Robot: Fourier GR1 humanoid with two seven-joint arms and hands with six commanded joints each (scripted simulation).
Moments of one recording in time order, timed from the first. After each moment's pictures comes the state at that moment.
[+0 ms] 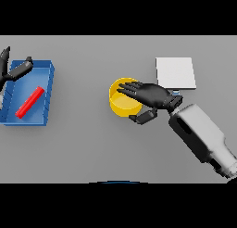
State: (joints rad) left arm -0.62 0.86 -0.60 -1.14 0.23 0.26 0.49; right arm -0.58 -0.36 0.54 -1.25 0.74 0.37 -0.20
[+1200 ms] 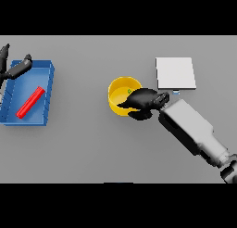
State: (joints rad) left arm -0.62 0.87 -0.60 -1.16 0.24 0.25 0.48; right arm -0.71 -0.31 0.67 -1.09 0.79 0.53 -0.19
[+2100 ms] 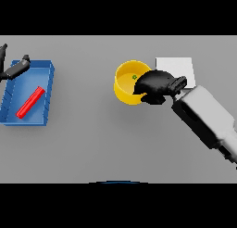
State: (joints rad) left arm -0.61 0.90 -0.59 -1.18 0.24 0.25 0.49; right arm -0.75 -0.45 0.57 -1.33 0.69 0.66 -0.06
